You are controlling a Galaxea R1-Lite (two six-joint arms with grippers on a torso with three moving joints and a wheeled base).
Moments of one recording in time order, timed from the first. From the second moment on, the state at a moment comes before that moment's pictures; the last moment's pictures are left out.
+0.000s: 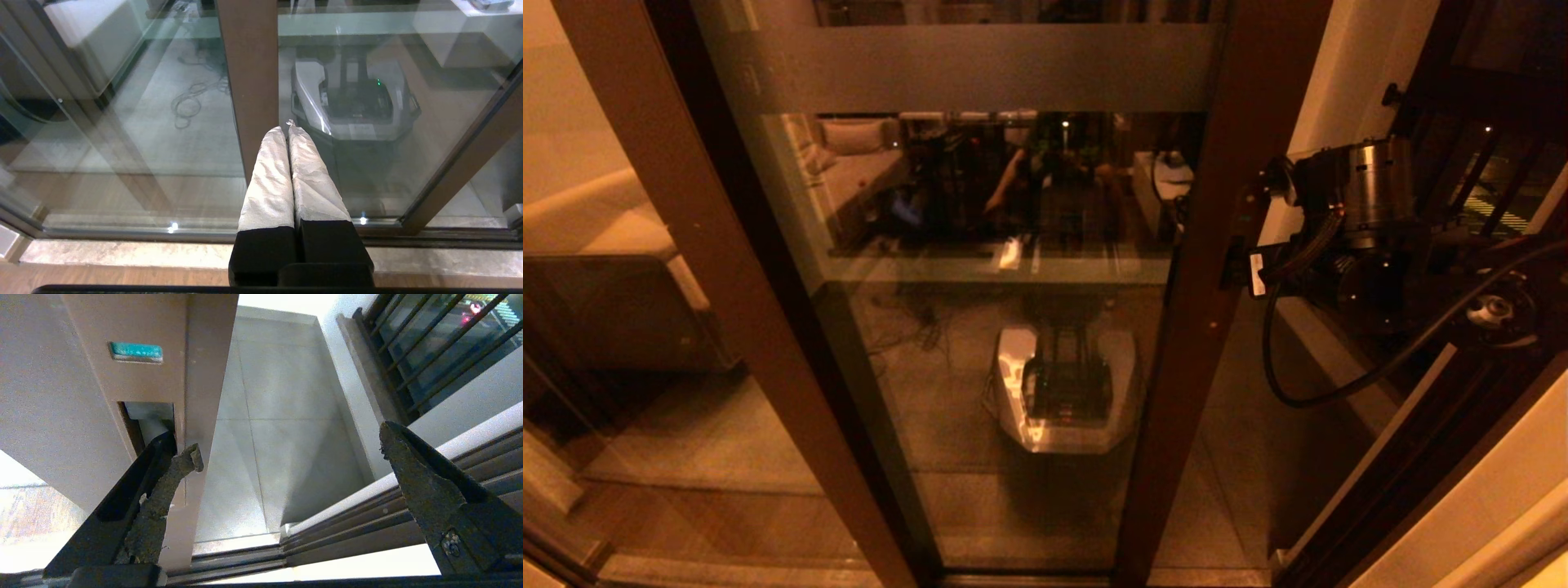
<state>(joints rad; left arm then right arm) 0.00 0.00 -0.04 0.13 0.00 0.06 0.36 1.77 -1.25 -0.20 -0.63 -0.06</state>
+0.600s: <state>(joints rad) 0.00 0.00 -0.04 0.13 0.00 0.06 0.36 1.74 -1.21 -0.21 -0.63 -0.07</state>
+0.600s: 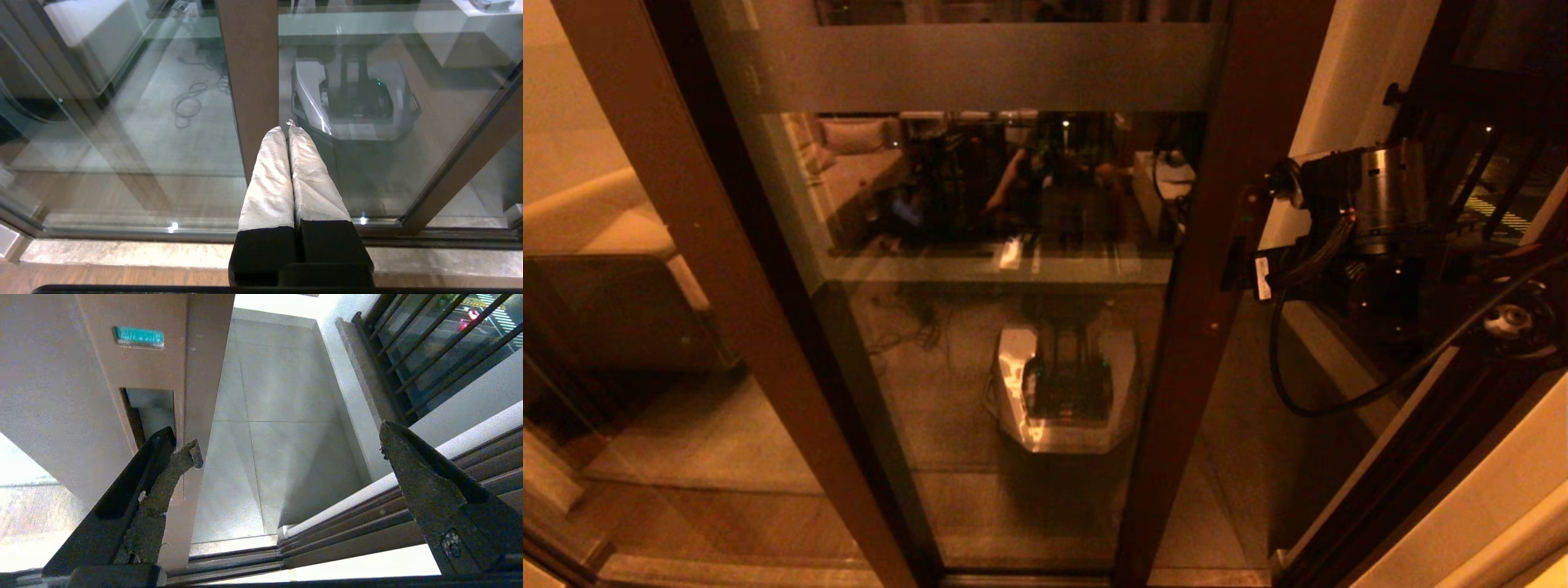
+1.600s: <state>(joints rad) 0.00 0.00 -0.04 0.13 0.00 0.06 0.33 1.74 -1.20 -0.23 -0.63 -0.08</state>
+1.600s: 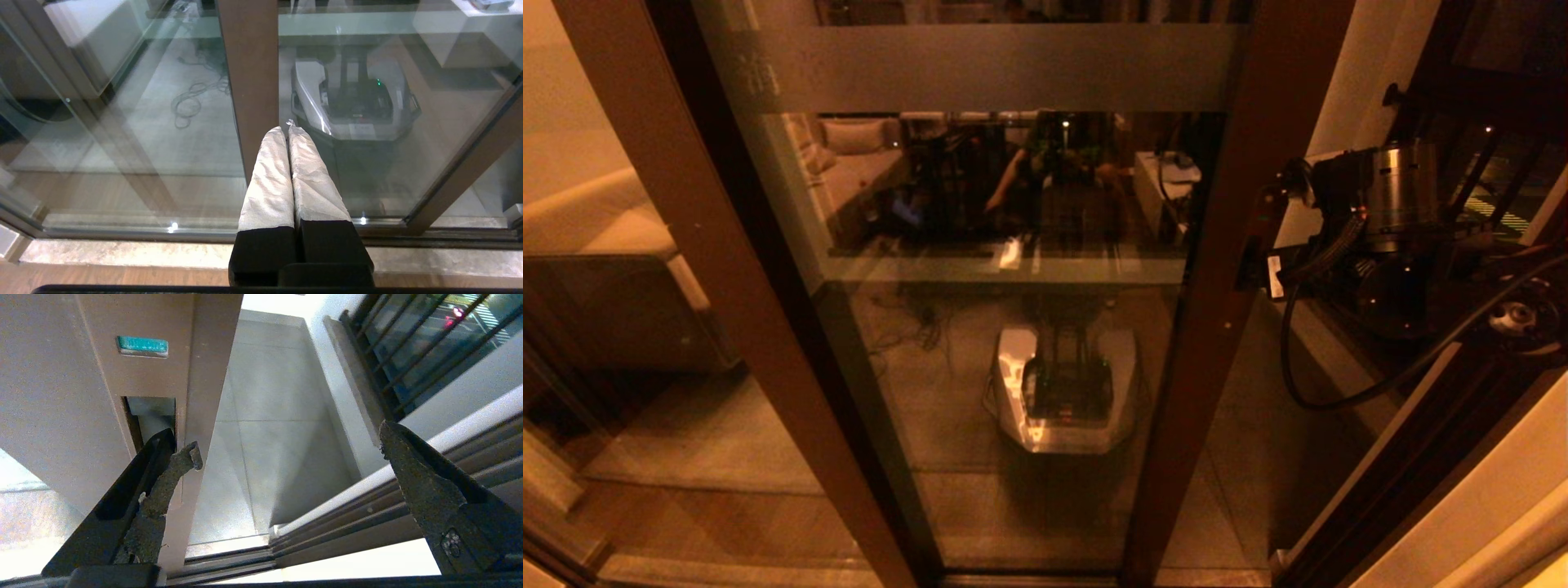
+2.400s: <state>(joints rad) 0.00 0.00 -0.04 0.13 0.00 0.06 0.28 1.73 -1.18 -0.24 -0.63 -0.12</state>
